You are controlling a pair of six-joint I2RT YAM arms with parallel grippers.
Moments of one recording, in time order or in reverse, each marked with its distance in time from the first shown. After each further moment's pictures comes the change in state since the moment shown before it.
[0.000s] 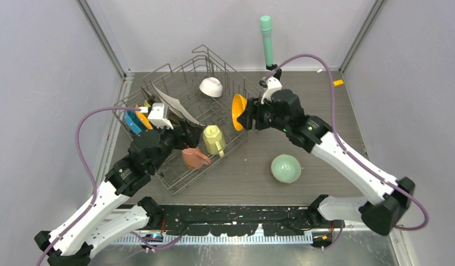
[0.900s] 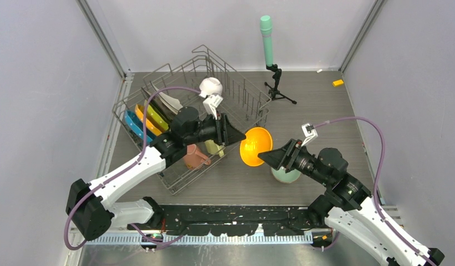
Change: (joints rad) left arm 0.000 0.480 0.065 0.396 0.733 -0.160; right arm 0.000 -0.745 -0.623 0.177 -0.175 0.464
